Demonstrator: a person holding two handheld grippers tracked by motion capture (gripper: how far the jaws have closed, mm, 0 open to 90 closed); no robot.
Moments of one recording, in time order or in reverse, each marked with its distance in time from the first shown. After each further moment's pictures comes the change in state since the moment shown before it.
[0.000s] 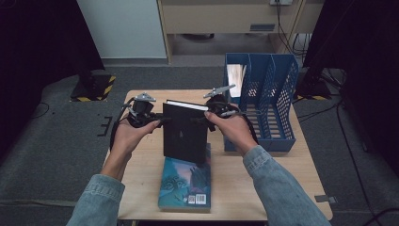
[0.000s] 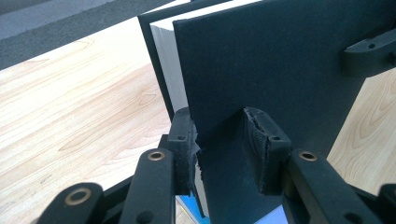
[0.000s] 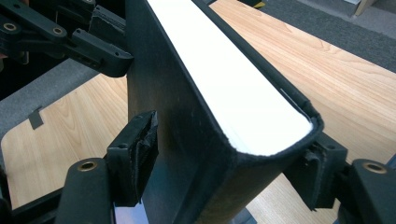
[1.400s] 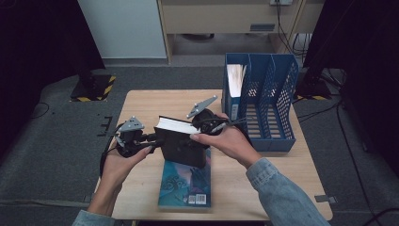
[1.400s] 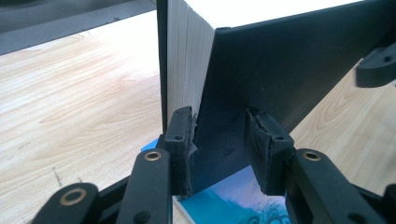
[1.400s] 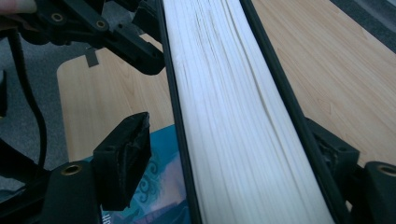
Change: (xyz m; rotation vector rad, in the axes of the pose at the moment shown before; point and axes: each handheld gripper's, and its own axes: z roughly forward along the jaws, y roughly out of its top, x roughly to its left) left arm -0.042 -0.064 -0.038 -0.122 -0.011 -0.004; right arm 0.066 0.000 -0.011 0.121 0.116 -0.266
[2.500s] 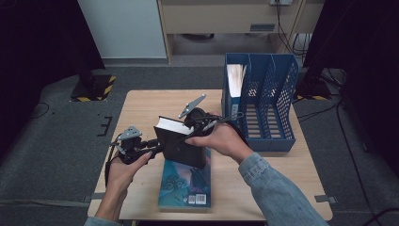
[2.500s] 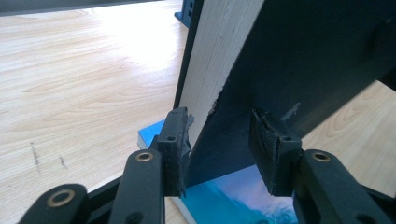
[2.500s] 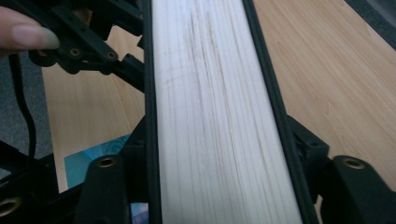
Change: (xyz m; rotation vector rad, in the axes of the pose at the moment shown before) left arm 0.015 -0.037 0.021 -0.048 0.009 -0.115; right arm 0.002 0.012 0.015 0.070 -0.017 -0.032
